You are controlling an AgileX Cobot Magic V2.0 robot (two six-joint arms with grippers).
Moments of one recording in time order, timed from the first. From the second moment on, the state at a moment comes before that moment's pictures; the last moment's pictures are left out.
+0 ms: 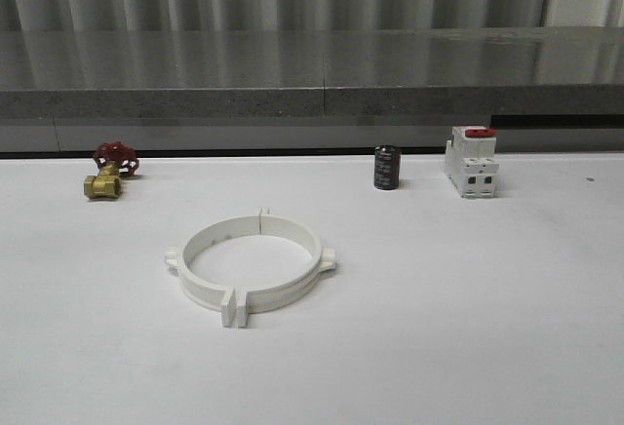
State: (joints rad) left arm -0.15 0.61 -0.28 0.21 -0.03 -0.37; right arm 0.23 0.57 -0.65 -0.20 0.93 0.29
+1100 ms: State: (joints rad) left arm -0.15 0.61 -0.28 0.21 -0.03 -0.37; right arm 0.02 -0.01 0.03 0.03 0.24 0.13
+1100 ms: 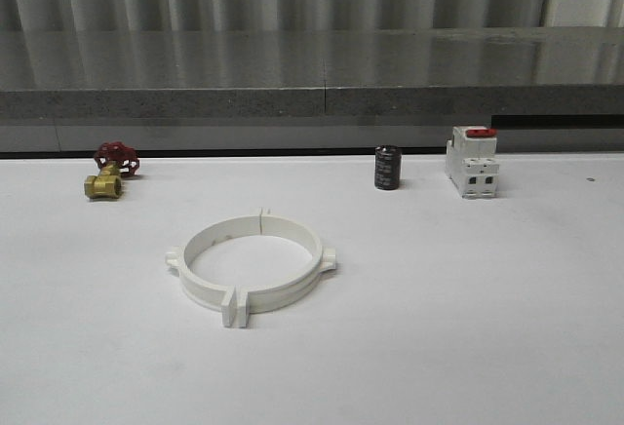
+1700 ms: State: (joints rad) left arm -0.15 0.61 -0.28 0.21 -0.03 -0.37; right arm 0.02 -0.01 0.03 0.03 0.14 0.11
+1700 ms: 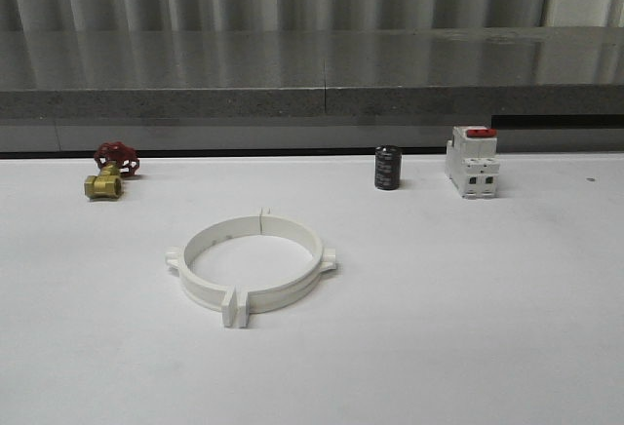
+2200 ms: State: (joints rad) left arm -0.15 0.61 -0.28 0.21 -0.03 -0.37; right arm 0.02 -0.01 0.03 0.03 0.13 0.11
